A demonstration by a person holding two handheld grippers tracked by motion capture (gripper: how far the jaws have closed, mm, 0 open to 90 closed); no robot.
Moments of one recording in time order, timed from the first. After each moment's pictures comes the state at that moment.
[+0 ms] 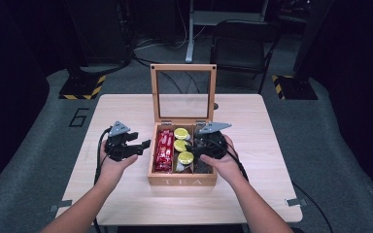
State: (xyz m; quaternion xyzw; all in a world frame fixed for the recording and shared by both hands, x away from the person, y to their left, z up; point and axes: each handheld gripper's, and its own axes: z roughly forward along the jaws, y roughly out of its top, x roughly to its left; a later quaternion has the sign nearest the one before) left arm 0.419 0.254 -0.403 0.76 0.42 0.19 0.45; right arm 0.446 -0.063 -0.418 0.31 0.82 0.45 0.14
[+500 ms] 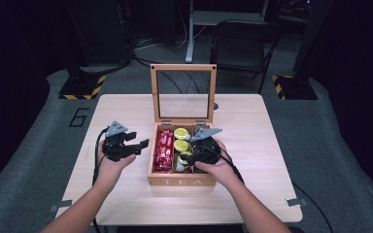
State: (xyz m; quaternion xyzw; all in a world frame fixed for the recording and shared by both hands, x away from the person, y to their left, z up) left arm 0.417 0.259 -0.401 0.76 0.42 0.19 0.46; right arm 0.443 -0.046 -0.439 0.29 0.85 0.43 0.10
